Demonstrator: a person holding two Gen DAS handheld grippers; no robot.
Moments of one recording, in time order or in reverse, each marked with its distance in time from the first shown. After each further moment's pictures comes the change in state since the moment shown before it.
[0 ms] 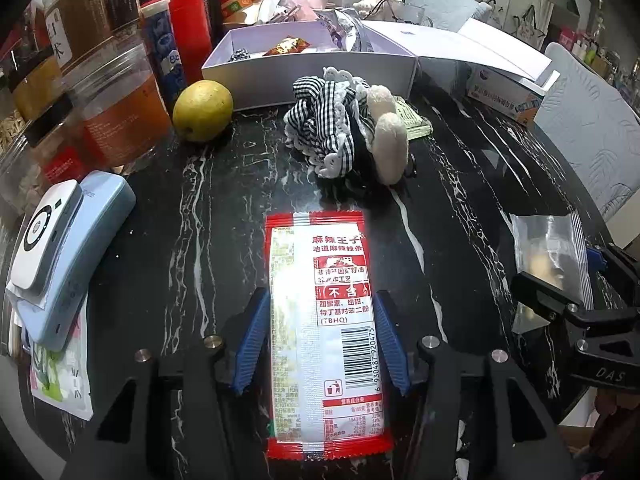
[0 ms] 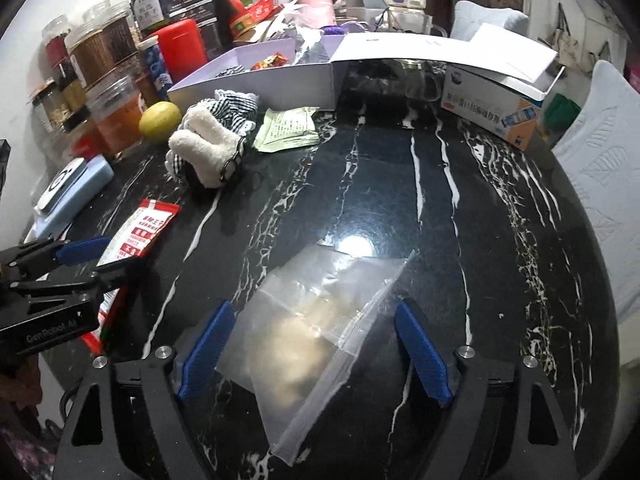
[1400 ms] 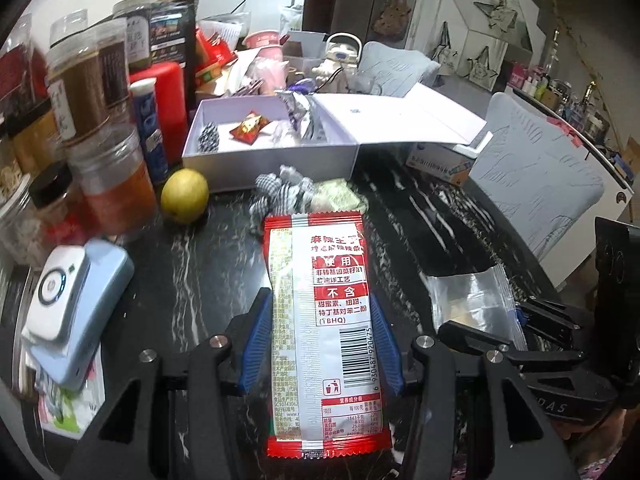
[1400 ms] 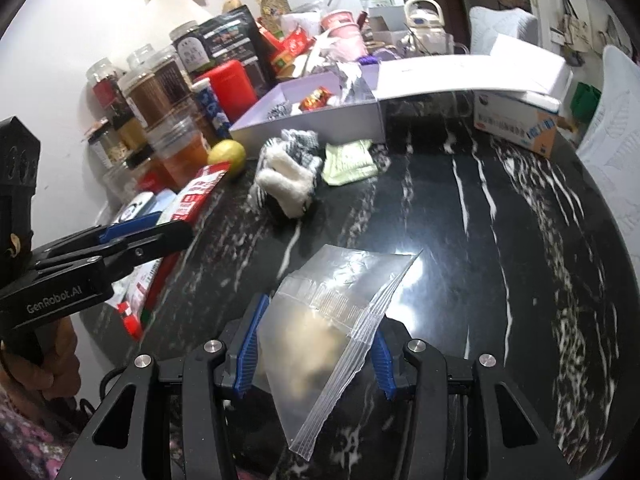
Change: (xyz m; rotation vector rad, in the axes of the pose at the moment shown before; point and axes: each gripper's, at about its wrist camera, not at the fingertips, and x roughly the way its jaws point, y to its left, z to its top) left arm -0.067 0.004 0.024 0.026 -0.183 -0.182; right arm -0.041 0.024 0.000 0.053 -0.092 0.192
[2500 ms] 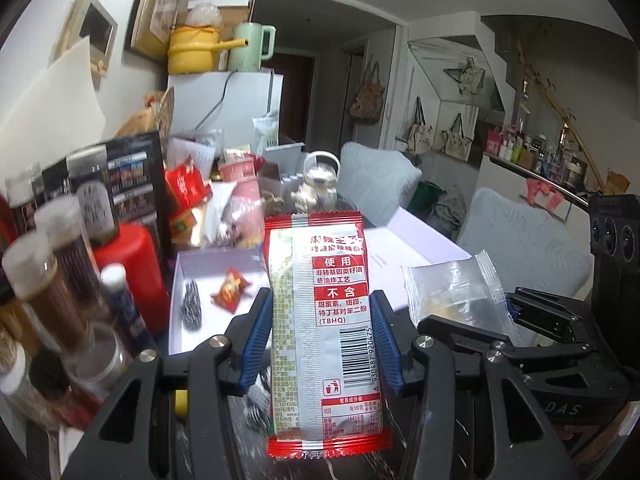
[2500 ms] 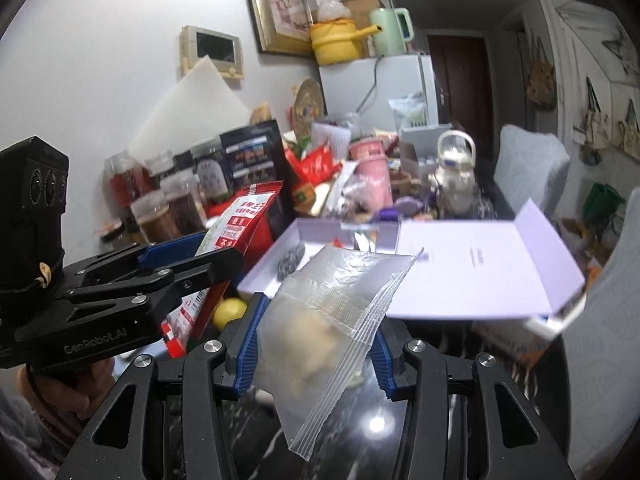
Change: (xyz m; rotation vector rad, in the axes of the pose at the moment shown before) left arm -0.013 -0.007 0.138 0.068 -0.329 -0.043; right arm -0.040 0.006 0.155 -0.178 -0.285 0.023
